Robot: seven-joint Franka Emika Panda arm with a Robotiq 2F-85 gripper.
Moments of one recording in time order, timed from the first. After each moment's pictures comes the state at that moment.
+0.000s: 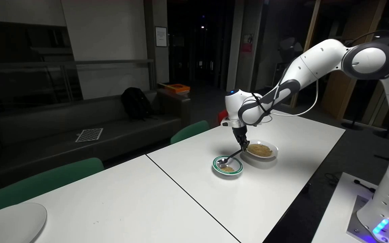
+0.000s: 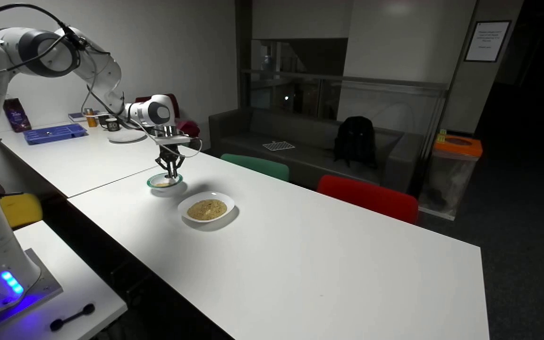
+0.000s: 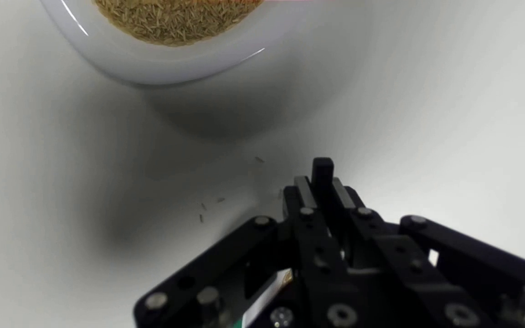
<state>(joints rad) 0.08 0.49 0.11 -1.86 -0.35 2.13 -0.74</state>
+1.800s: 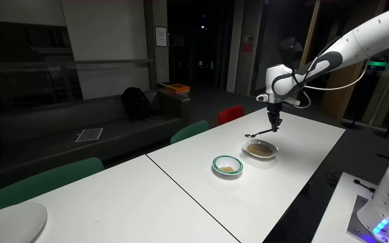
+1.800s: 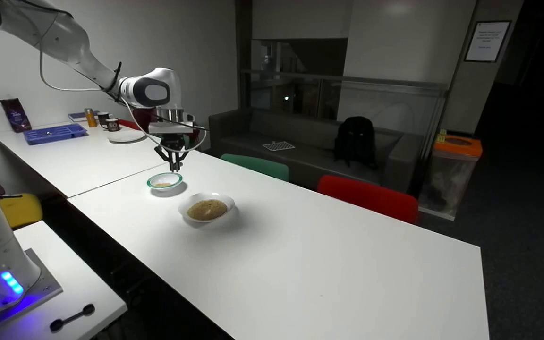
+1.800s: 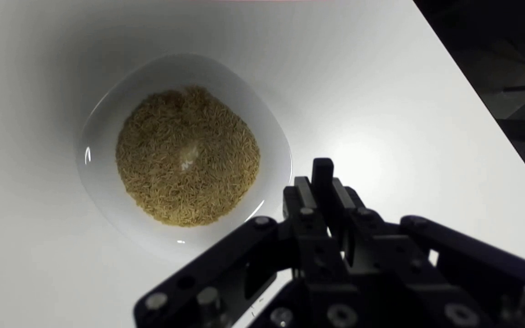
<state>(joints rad) -0.09 0.05 -0.05 -2.21 -0.16 2.15 -0.90</state>
